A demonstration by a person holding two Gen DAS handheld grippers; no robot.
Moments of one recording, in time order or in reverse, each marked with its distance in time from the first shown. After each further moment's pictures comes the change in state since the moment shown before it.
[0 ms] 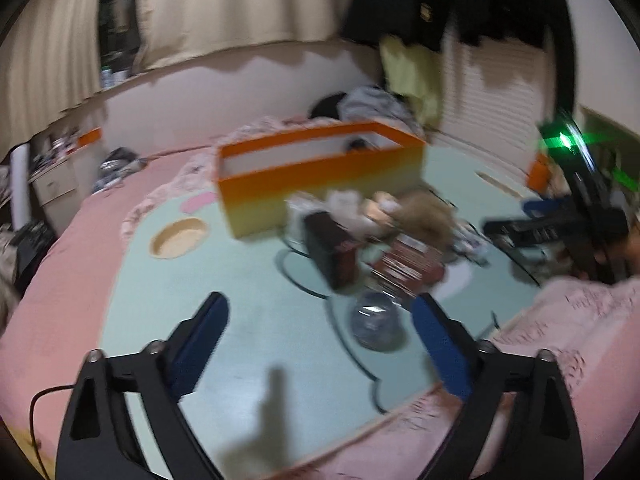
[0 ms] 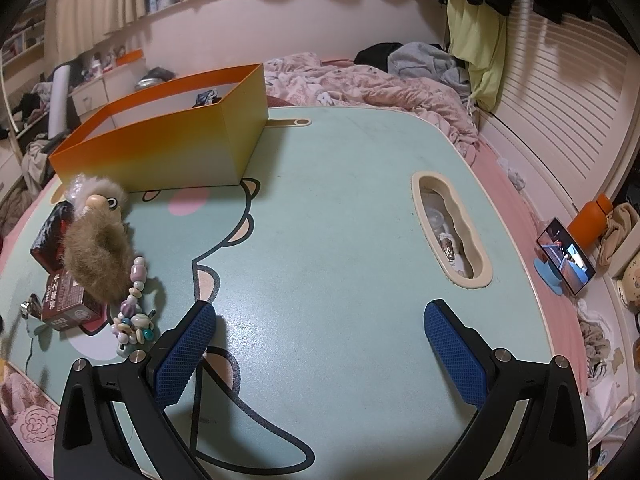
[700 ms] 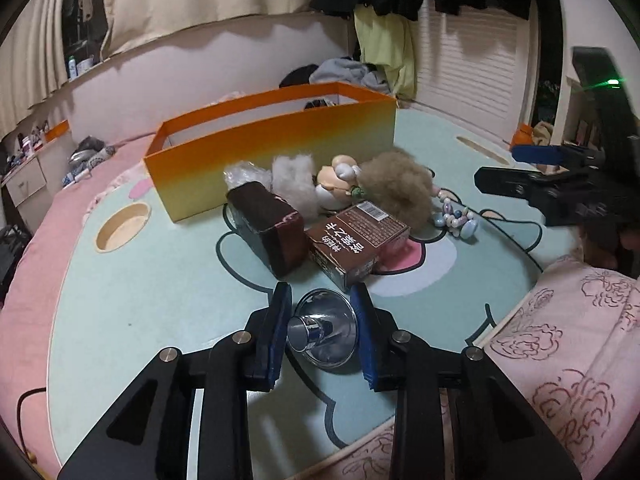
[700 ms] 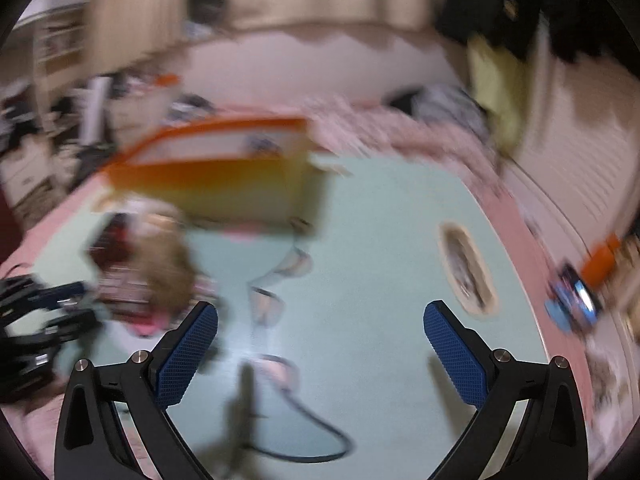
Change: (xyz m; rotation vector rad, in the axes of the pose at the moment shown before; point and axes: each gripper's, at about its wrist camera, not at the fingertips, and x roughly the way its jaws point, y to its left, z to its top) left arm 0.033 -0.017 -0.002 0.012 0.064 -0.064; right arm -0.044 0.033 -0.004 -0.135 -0.199 0.128
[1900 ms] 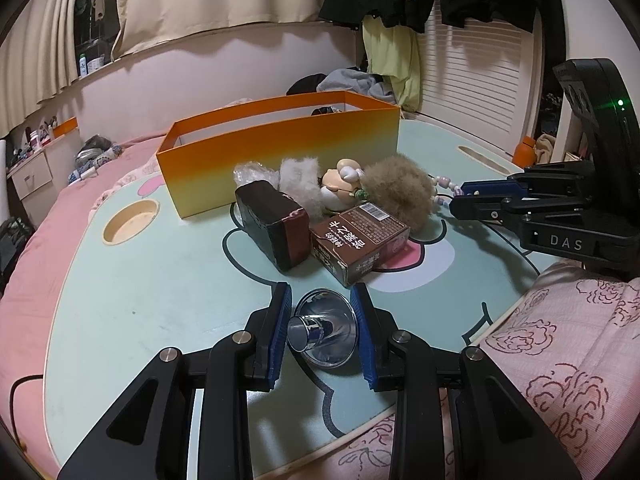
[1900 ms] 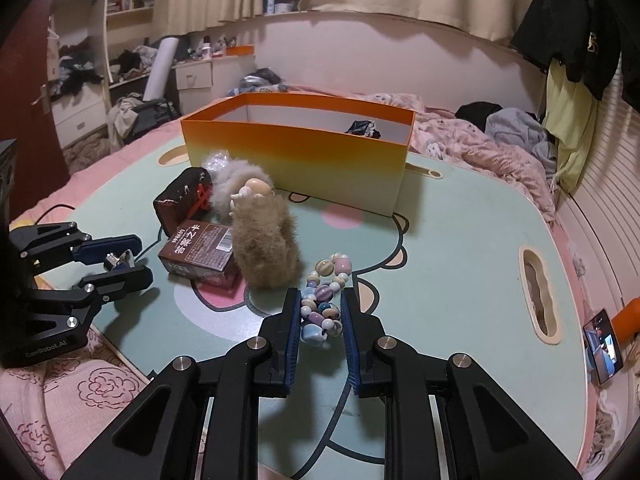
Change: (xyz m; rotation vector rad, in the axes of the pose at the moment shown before) left arm -0.007 0.003 -0.006 -0.025 -0.027 0.007; right arm 0.015 0.035 -0.008 -0.132 0.076 0.128
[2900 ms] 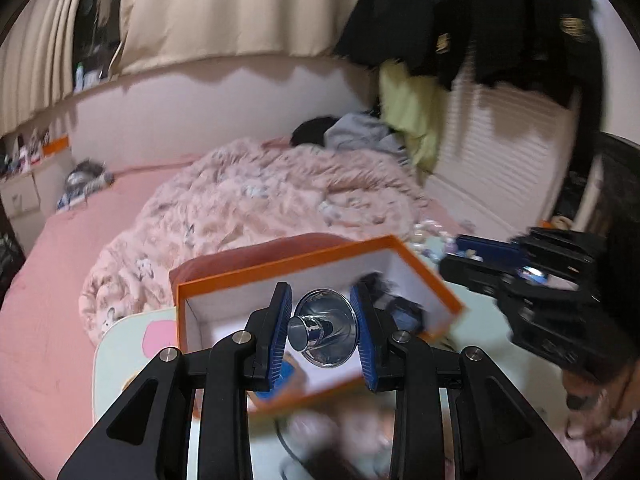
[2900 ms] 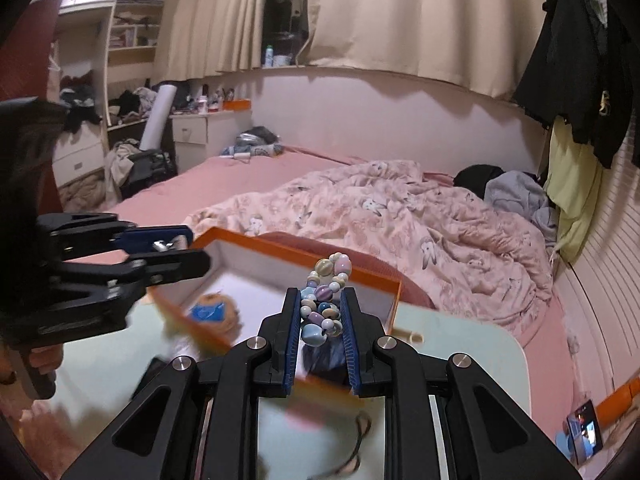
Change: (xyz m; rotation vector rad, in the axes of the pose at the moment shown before) left arm 0.058 0.069 0.178 -0.082 -0.060 -0.032; right arm 0.026 -0.032 0.150 -0.017 -0.161 -0.006
